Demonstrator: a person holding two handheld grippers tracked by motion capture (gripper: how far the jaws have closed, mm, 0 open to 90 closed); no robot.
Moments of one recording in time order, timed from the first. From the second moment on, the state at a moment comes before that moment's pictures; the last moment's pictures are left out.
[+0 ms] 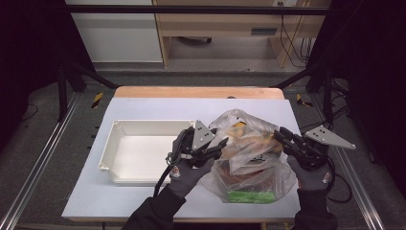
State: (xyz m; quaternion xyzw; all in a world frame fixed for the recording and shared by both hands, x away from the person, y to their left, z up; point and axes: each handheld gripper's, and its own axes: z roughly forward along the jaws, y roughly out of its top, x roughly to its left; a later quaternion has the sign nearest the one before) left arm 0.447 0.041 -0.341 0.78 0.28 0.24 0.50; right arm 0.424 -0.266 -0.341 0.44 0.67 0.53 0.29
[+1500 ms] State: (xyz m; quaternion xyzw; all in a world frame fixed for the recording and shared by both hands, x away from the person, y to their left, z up) left arm 0.507 0.037 -0.389 0.82 0.34 0.23 0.39; right arm 0.458 -0.306 -0.354 0.50 0.64 0.51 0.29
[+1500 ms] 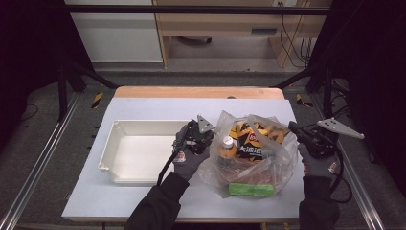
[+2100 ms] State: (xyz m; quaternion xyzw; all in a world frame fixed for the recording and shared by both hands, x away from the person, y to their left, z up) left arm 0.511 0.047 -0.387 0.82 0.35 0.21 0.40; right arm 0.463 -0.318 -0.366 0.52 0.64 0.51 0.26
